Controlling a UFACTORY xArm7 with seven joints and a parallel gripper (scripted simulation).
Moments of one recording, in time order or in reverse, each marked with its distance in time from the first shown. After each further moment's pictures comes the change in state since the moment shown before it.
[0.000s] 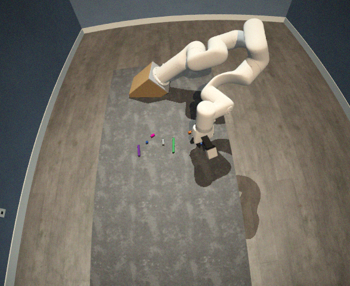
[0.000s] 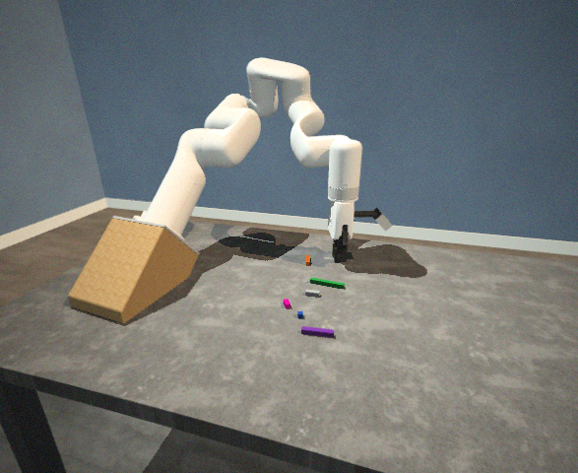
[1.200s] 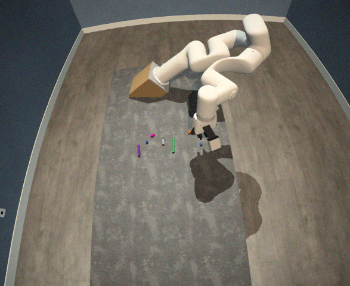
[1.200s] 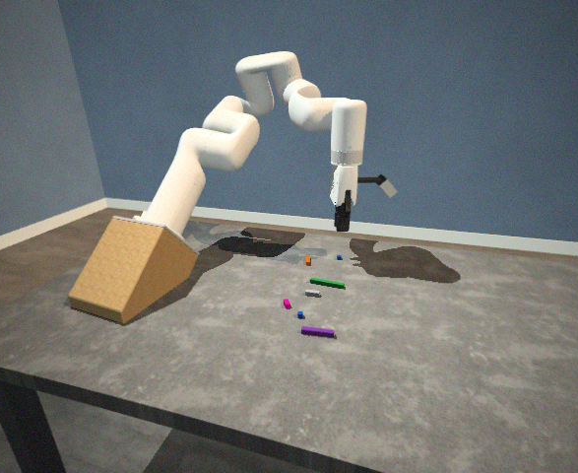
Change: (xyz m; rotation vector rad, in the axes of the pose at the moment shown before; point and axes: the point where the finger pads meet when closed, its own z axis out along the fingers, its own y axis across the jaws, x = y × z) arm 0.001 0.000 -0.087 0.008 -0.005 -0.002
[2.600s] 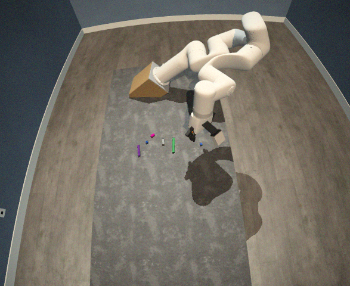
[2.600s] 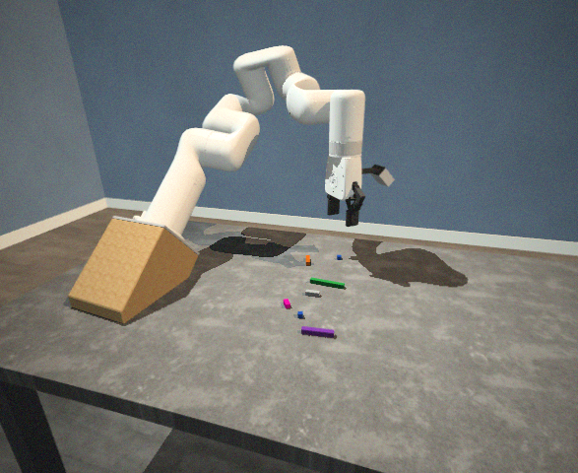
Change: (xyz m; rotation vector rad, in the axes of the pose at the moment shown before) arm -0.003 0.017 -0.021 -0.031 0.012 -0.321
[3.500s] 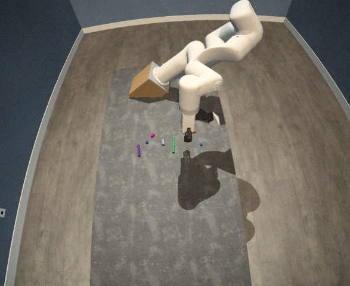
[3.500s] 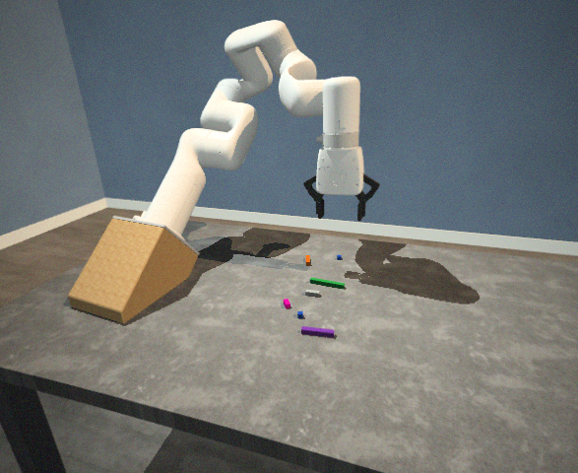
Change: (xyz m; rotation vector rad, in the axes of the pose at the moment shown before) arm -0.031 0.045 -0.023 -0.039 0.004 -0.854
